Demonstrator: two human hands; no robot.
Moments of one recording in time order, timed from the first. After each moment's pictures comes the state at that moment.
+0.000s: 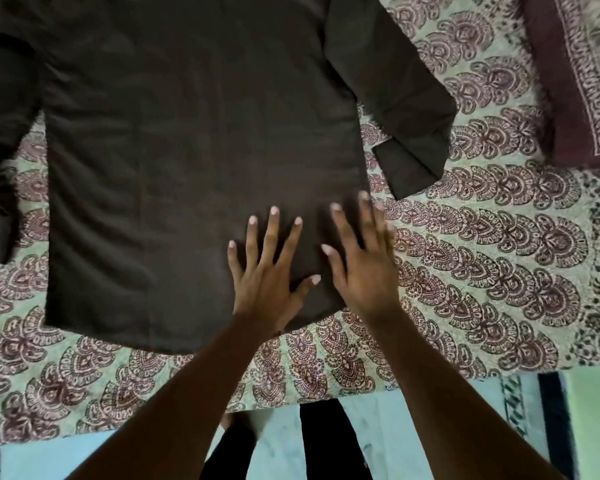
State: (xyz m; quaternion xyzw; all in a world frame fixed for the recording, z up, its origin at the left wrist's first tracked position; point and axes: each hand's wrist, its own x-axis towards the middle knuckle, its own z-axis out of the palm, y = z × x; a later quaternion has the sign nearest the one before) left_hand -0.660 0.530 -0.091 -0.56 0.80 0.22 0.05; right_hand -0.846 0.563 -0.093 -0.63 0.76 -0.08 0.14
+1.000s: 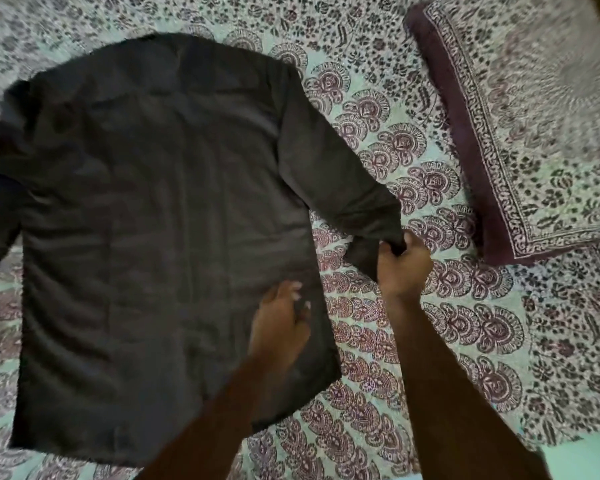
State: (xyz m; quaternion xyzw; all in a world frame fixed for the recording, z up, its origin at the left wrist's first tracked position) left_hand -0.776 0.437 -0.044 -0.61 0.60 0.51 -0.06; right_hand -0.990 0.419 -0.032 -0.23 0.89 -0.35 0.20
